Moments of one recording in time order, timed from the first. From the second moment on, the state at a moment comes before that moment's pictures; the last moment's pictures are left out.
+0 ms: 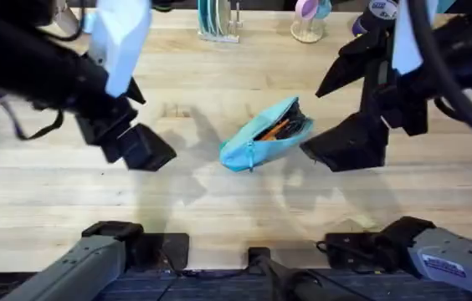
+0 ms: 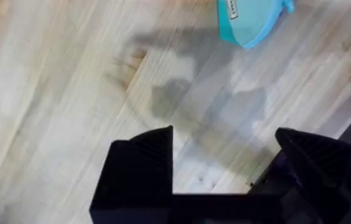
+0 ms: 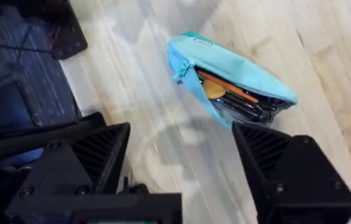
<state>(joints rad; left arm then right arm) -0.07 1.12 1.28 -1.46 0.29 0.90 0.49 1.22 1.48 -1.39 -0.42 -0.53</state>
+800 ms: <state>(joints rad) 0.02 0.94 0.80 -1.01 0.77 1.16 0.49 1.22 1.48 -1.37 -0.42 -0.24</state>
